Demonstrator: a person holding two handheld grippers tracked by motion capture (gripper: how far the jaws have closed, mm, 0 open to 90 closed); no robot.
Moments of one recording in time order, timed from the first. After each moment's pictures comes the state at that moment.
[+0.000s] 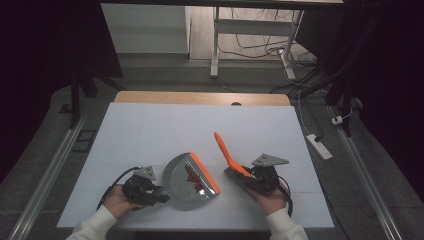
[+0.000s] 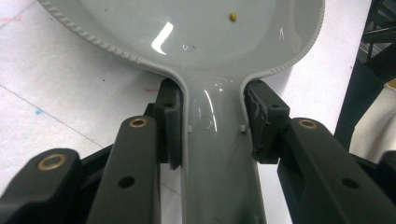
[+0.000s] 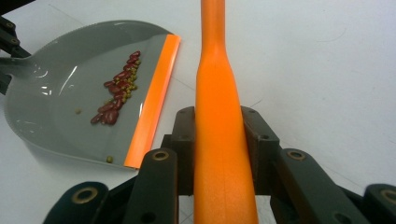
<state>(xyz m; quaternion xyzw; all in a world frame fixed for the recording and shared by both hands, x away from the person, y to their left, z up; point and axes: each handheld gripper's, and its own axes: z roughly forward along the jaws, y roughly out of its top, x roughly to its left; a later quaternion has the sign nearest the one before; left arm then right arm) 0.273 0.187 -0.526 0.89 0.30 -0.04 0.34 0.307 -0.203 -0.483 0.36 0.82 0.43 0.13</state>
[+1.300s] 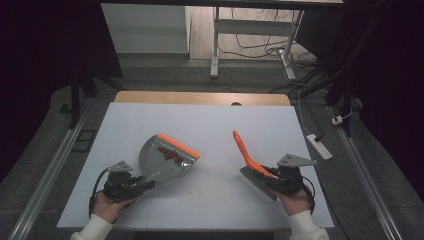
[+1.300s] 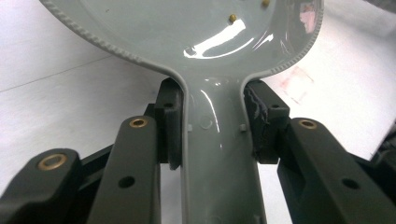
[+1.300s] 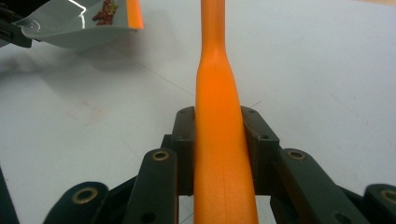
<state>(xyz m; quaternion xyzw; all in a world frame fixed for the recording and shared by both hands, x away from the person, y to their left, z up) 0.249 0.227 -0.509 0.77 0.49 0.05 0.41 0.304 -0.264 -0.469 0.36 0.81 0.45 0.12</state>
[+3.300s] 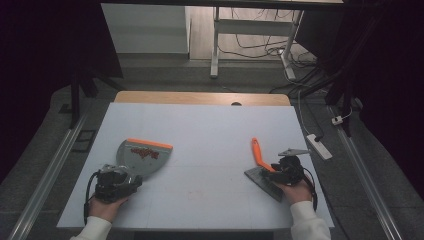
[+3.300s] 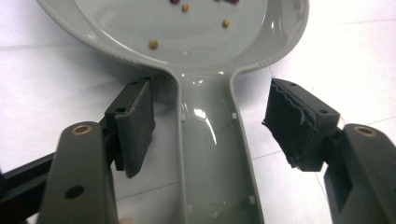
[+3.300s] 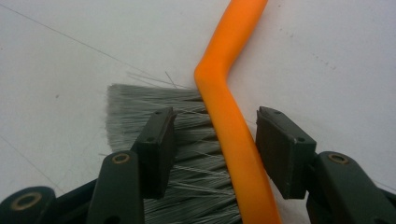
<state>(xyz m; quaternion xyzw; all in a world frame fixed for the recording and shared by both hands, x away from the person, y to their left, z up) 0.247 0.249 -0.528 0.70 0.61 0.13 0.35 0.354 -0.288 -0.507 0.45 0.82 0.34 0.12</state>
